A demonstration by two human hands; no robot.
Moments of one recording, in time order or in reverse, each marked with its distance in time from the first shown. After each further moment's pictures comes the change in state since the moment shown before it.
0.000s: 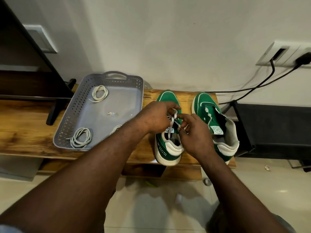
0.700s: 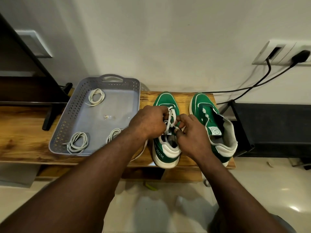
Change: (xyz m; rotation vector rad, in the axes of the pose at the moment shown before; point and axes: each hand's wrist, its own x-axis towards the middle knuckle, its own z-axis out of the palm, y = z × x) left_hand -0.001 -0.001 0.007 0.150 0.124 -0.089; right_hand 0.003 0.000 0.003 0.067 0.013 0.009
